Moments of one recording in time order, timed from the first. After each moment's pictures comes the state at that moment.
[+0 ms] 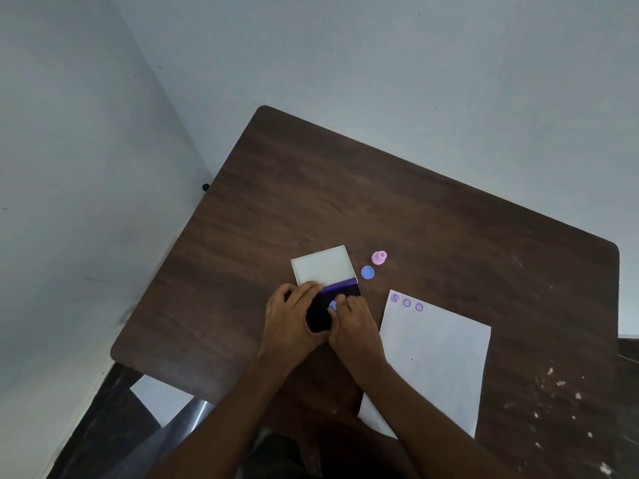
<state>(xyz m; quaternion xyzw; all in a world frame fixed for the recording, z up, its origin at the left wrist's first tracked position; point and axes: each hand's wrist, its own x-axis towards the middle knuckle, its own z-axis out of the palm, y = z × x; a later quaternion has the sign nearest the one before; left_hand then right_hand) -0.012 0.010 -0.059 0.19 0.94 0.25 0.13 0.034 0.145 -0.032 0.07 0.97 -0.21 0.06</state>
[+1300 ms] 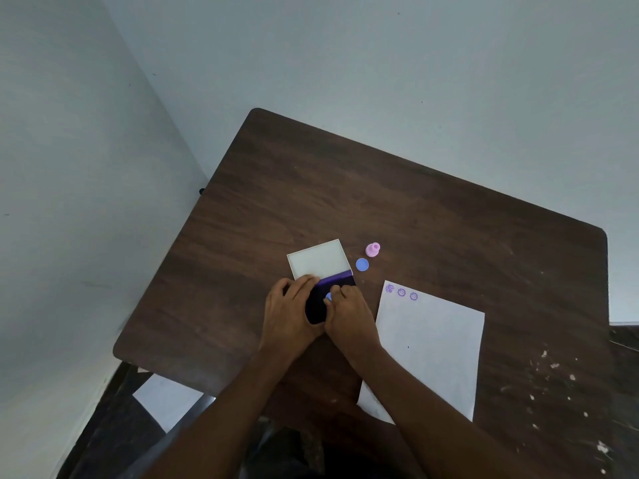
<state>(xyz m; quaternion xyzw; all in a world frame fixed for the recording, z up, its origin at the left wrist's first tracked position) -0.010 0.014 -0.045 0.19 0.94 0.24 0.15 0.028 0.147 -0.035 0.11 0.95 -0.23 0.17</state>
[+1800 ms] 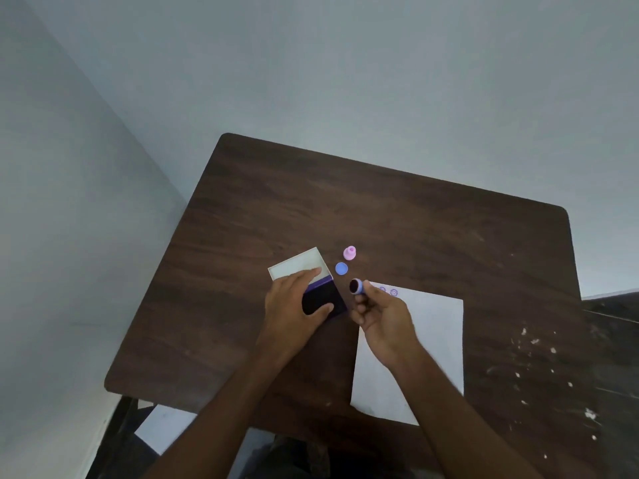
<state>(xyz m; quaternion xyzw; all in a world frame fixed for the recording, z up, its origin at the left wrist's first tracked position) -0.018 0.044 0.019 0.20 0.91 0.34 0.13 0.058 0.204 0.031 0.41 0.37 -0.83 -0.01</state>
